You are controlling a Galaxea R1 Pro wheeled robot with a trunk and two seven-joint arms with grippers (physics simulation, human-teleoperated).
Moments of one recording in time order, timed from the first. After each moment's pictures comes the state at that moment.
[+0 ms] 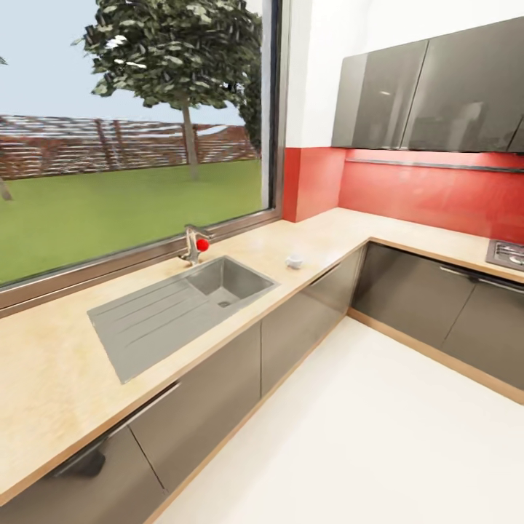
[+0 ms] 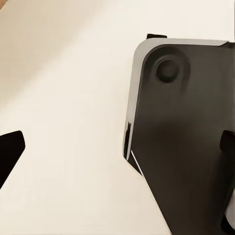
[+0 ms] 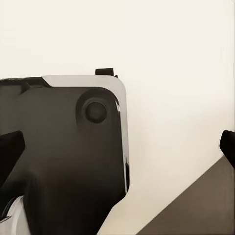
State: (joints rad) left arm -0.01 0.05 0.37 -0.17 -0.26 -0.07 0.01; right arm -0.18 -0.08 0.07 -0.03 -0.14 -0.08 0.05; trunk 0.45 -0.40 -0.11
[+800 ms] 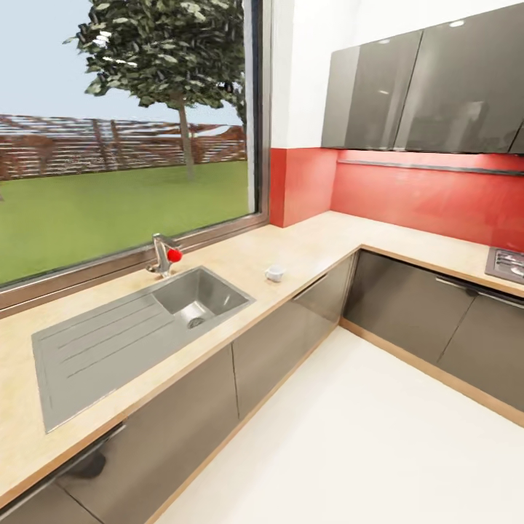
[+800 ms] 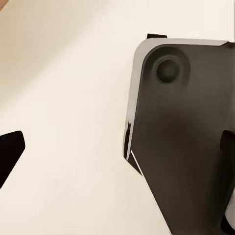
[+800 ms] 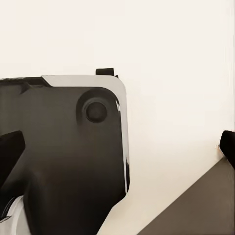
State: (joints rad) left arm -0.01 0.05 0.38 -0.17 -0.26 -0.07 0.01; right arm -0.18 -0.08 0.07 -0.03 -0.14 -0.08 0.05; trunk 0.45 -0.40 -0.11
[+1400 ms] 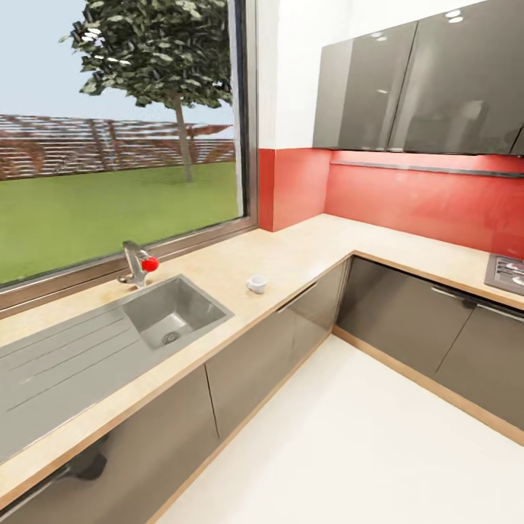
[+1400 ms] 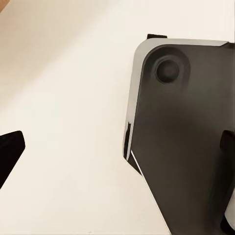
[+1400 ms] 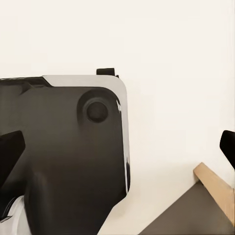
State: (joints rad) left arm -0.01 0.05 0.38 -0.17 -0.26 -0.07 0.01; right arm -0.18 -0.08 0.07 -0.03 -0.14 -0.08 0.05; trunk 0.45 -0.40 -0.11
